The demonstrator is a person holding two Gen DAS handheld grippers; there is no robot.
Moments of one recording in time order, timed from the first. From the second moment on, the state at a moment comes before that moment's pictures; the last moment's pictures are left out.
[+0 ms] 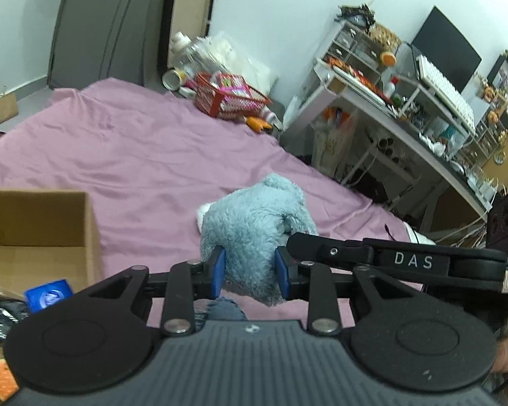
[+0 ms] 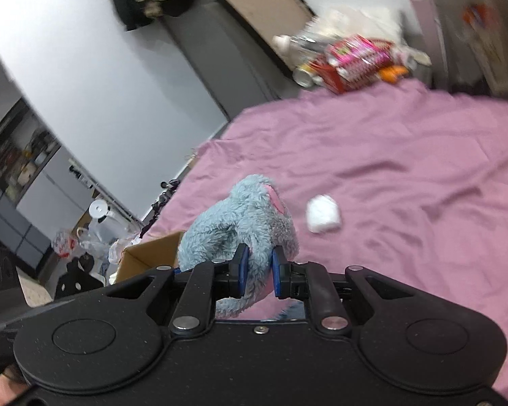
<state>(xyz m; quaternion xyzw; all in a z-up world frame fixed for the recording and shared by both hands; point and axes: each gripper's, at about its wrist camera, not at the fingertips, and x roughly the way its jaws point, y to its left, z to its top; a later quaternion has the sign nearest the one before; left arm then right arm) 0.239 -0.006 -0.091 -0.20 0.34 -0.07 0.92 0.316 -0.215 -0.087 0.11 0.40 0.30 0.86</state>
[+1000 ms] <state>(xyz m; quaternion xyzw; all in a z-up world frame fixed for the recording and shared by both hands) 0.171 0.147 -0.101 -0.26 0.32 0.03 0.91 0.266 -0.051 -0.093 0.04 0.40 0.39 0.83</state>
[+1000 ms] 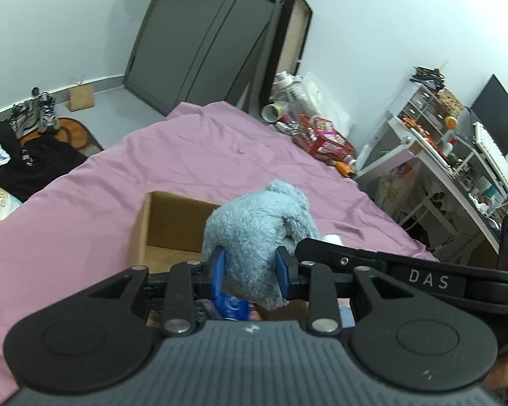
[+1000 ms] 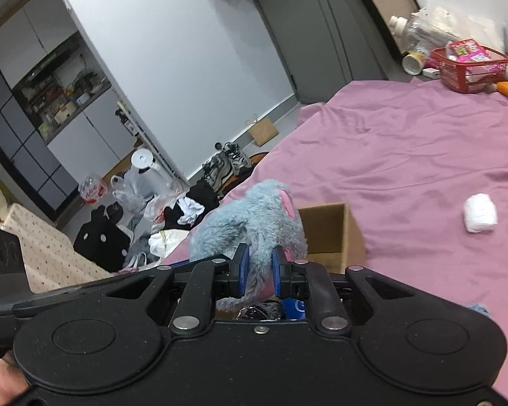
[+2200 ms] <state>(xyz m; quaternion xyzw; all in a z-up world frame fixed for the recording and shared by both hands) 0.146 0.109 -0.061 -0.14 0.35 0.14 0.92 0.238 -0.120 -0.065 0.02 0.36 0.34 0.87</state>
